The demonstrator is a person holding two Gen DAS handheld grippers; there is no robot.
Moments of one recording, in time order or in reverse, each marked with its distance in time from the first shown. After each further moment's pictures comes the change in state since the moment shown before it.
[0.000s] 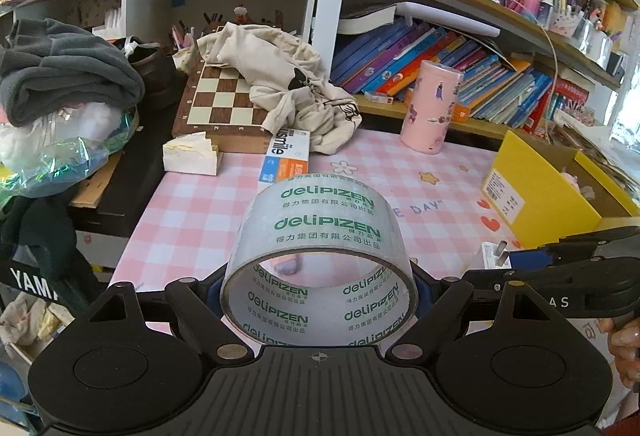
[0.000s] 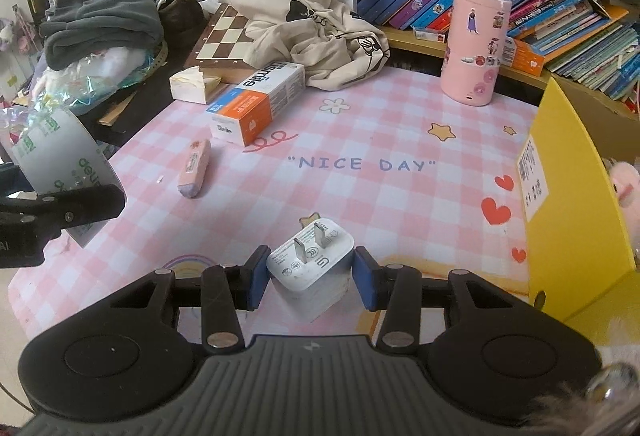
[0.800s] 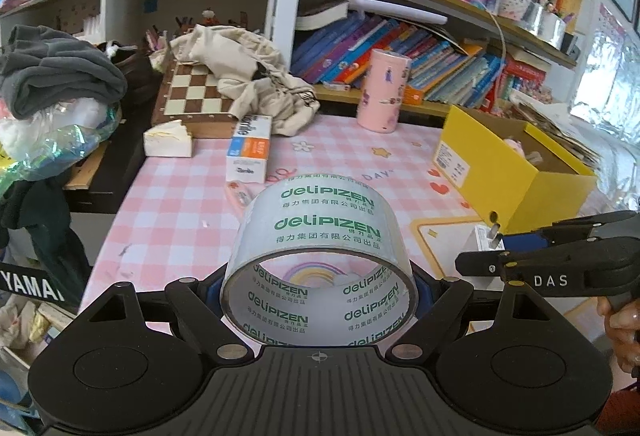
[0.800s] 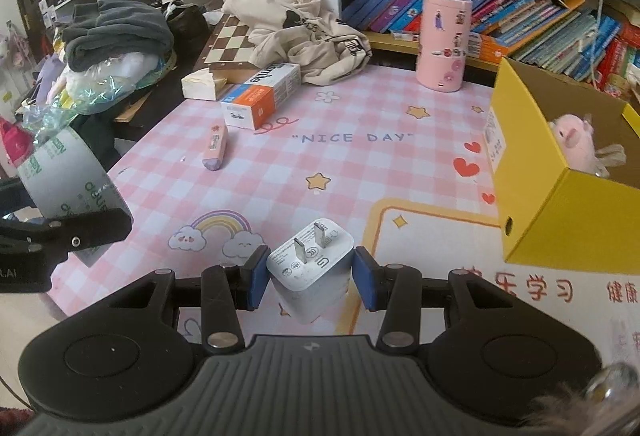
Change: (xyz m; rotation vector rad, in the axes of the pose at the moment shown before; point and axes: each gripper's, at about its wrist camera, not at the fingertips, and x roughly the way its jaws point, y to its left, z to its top) left arm -0.051 -0.024 -0.036 0.062 0.008 -0.089; right arm -0.065 0.015 -0.050 0.054 -0.040 -0.042
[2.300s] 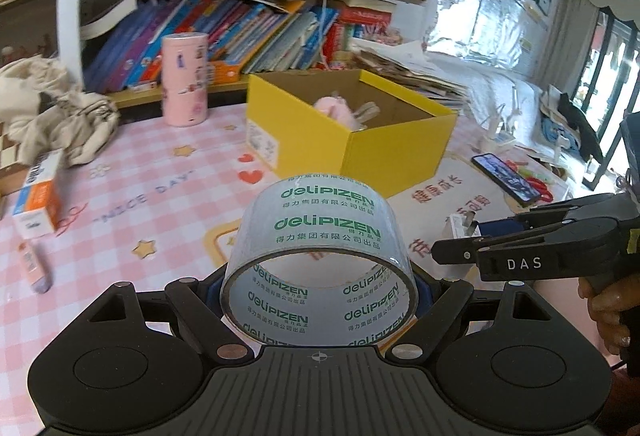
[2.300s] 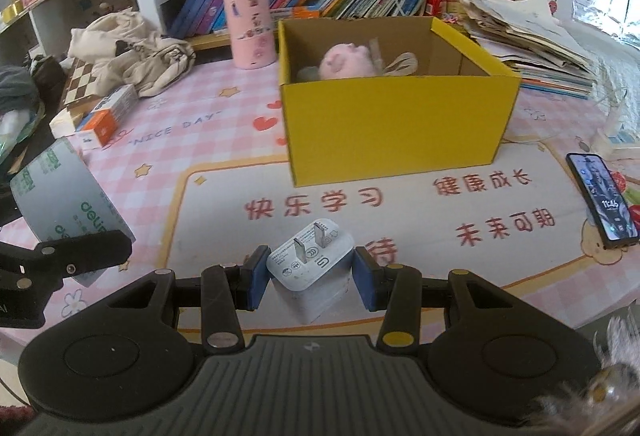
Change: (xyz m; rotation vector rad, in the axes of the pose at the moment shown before) left arm 0.057 -0.135 0.019 0.263 0.073 -0.358; right arm -0.076 -0.117 -0.060 0.276 -0.009 -0.278
